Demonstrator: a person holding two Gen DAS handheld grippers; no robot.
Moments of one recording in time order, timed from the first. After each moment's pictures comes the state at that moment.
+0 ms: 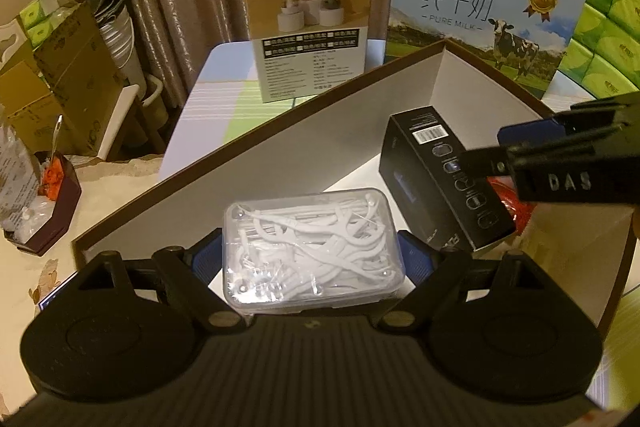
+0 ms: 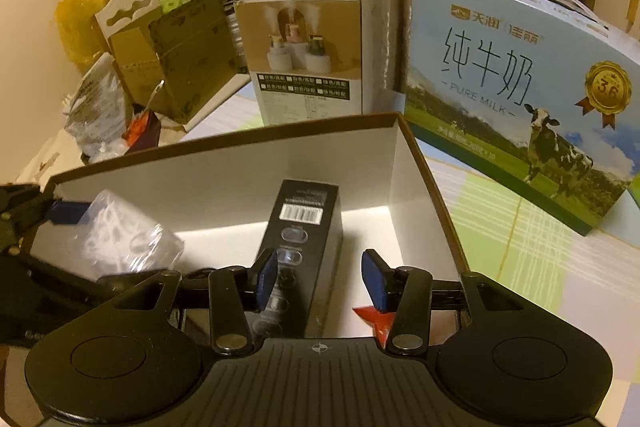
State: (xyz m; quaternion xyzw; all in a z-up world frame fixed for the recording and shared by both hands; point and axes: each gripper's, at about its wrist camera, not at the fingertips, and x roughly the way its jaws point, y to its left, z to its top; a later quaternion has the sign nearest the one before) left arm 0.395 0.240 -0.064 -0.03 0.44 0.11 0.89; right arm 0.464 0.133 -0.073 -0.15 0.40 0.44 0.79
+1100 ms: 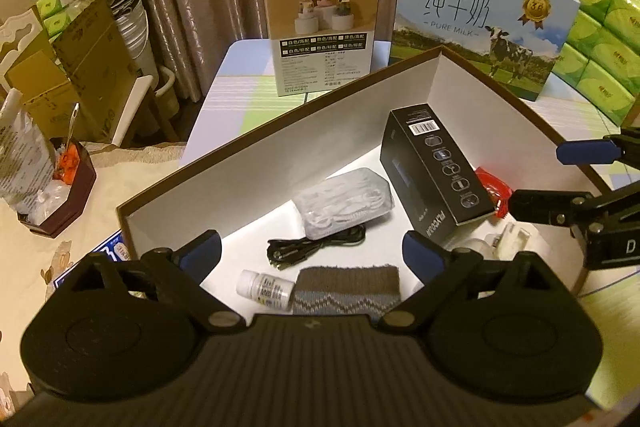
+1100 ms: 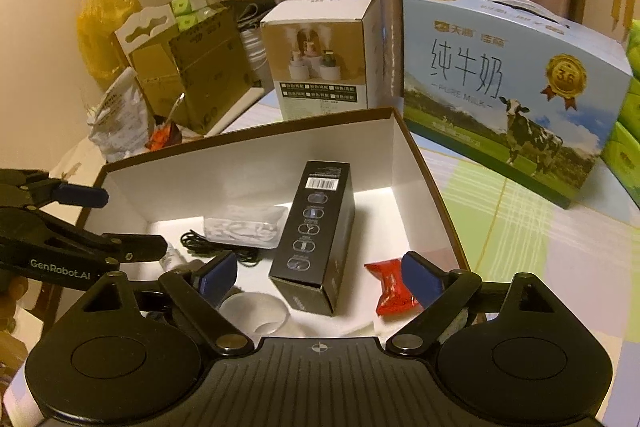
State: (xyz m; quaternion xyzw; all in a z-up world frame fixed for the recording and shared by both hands) left arm 0.357 0.235 -0.033 -0.04 0.45 0.13 0.88; right arm 0.418 0.079 -0.040 -0.11 0.38 0.45 0.80
